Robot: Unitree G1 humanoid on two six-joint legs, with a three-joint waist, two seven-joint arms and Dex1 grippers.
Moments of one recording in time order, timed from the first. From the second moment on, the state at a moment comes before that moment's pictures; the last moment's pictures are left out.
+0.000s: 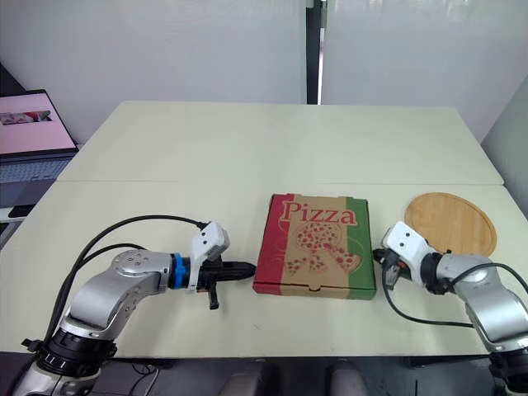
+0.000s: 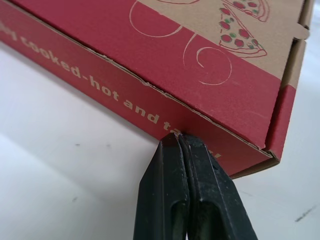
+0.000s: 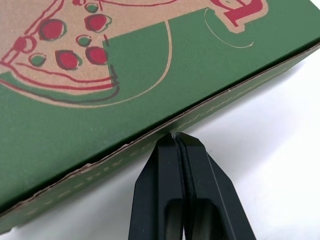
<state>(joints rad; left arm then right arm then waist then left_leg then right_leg) -0.27 0.67 -0.13 -0.29 -0.37 0.76 -1.01 -0.14 -0.85 0.04 -0.28 0.22 0.50 0.83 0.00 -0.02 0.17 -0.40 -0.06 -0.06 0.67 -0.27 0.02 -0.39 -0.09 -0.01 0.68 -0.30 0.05</state>
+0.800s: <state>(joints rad) -0.21 0.71 -0.08 -0.33 -0.40 0.76 -0.97 -0.14 -0.85 0.03 -0.18 0.14 0.38 0.88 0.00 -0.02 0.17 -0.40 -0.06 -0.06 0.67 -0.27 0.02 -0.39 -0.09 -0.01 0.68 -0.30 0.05</state>
